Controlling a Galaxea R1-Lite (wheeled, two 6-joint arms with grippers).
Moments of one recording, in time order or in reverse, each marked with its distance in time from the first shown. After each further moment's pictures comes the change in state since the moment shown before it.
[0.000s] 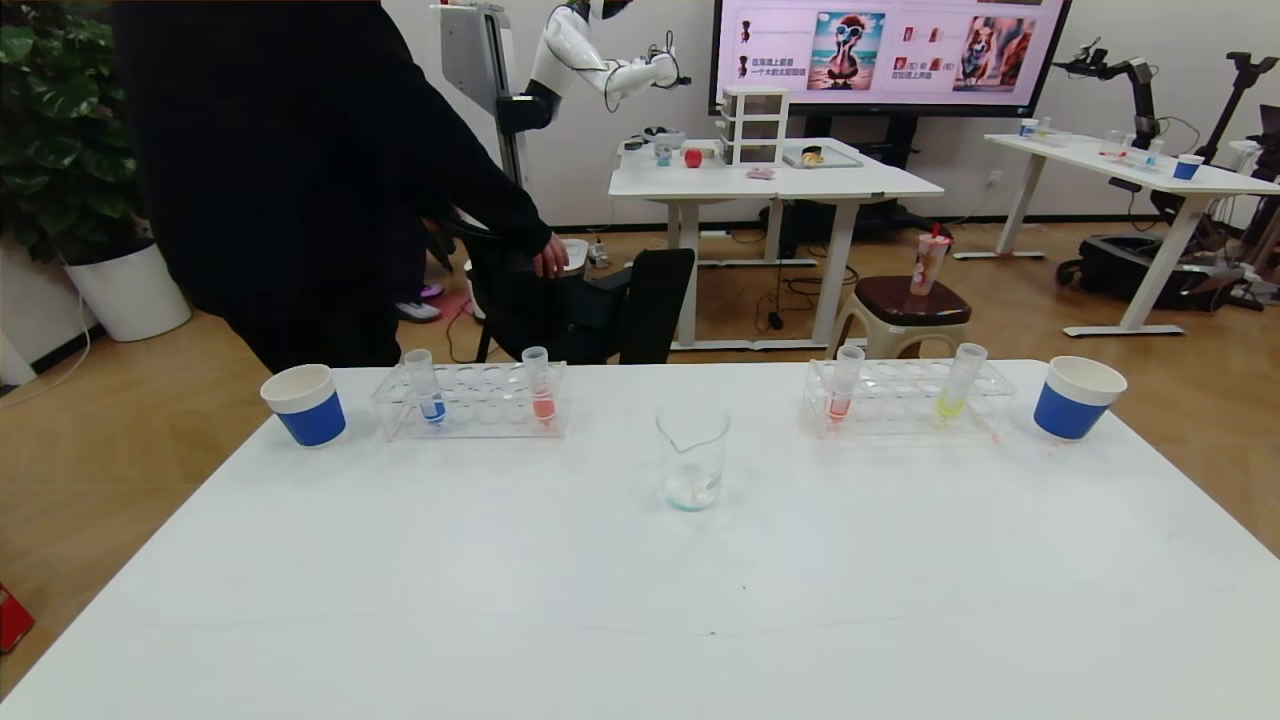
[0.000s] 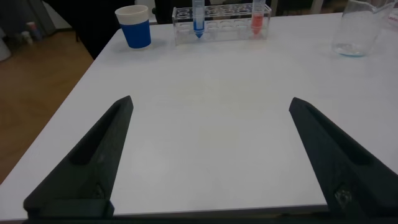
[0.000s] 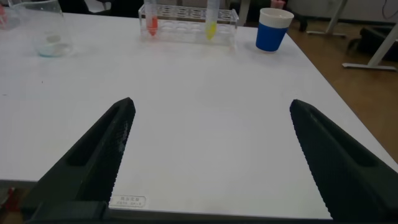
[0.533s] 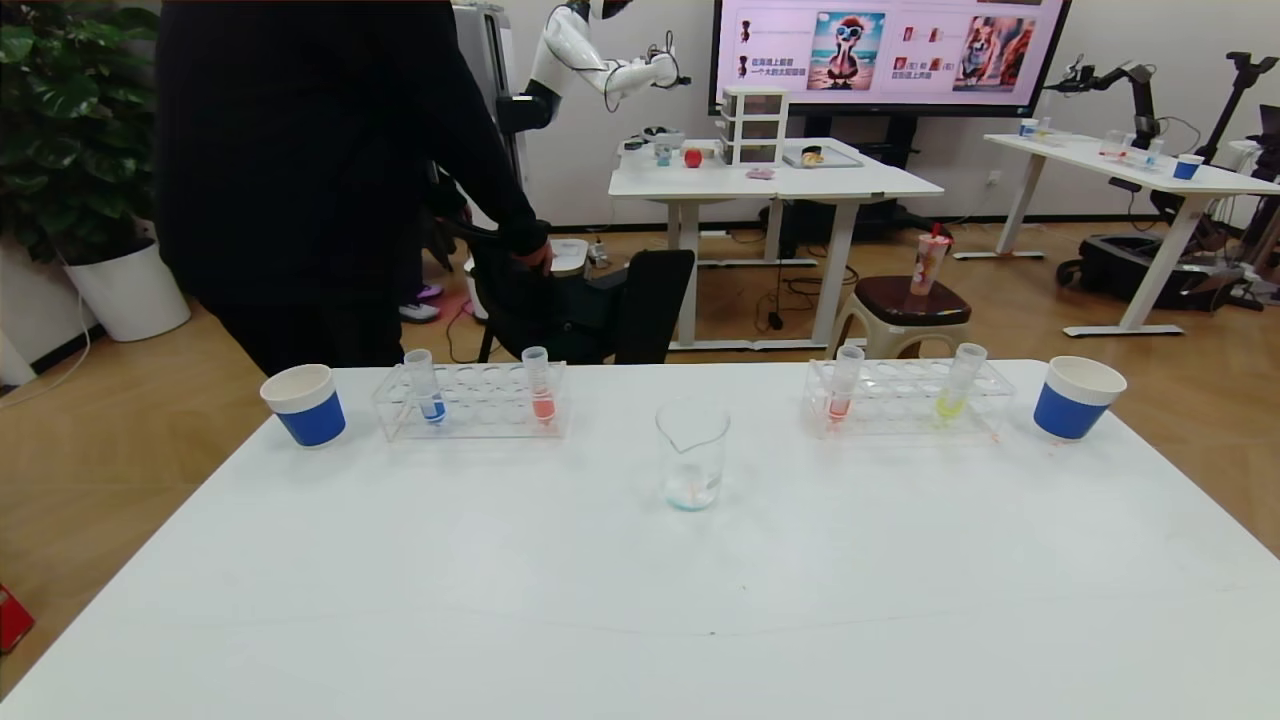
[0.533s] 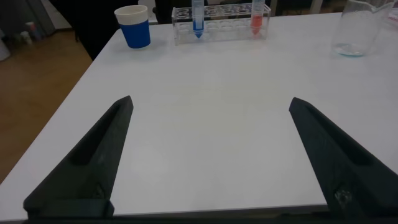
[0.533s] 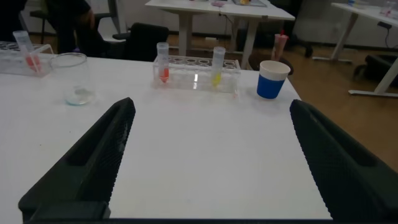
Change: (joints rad) left arm 0.000 0.000 0.000 0.000 0.000 0.000; right arm 0.046 0.266 -0.239 -0.100 0.009 0.011
